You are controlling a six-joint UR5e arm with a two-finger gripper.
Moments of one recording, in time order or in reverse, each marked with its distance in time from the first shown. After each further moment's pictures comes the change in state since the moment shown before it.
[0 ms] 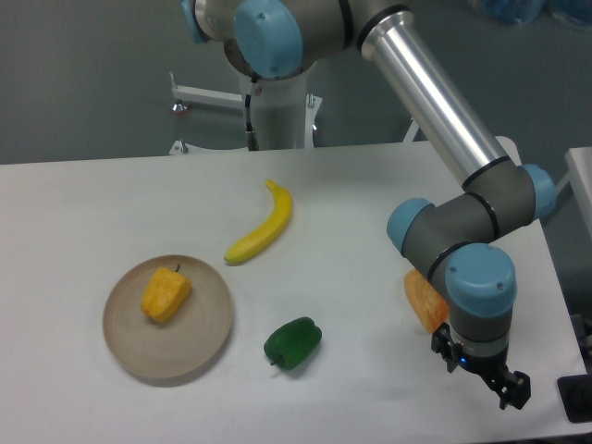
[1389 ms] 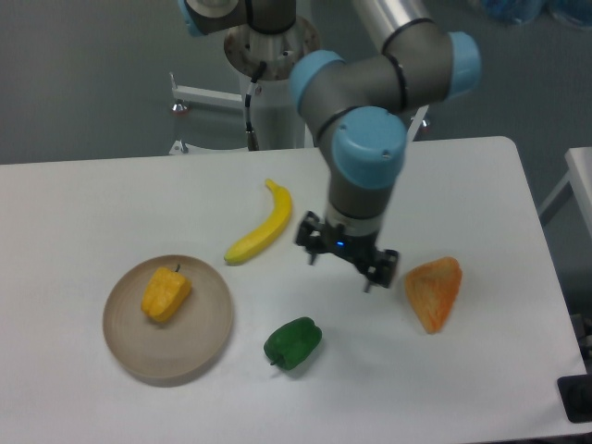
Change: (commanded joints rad) arm -0.172 0.529 -0.586 -0.261 -0.317 -0.583
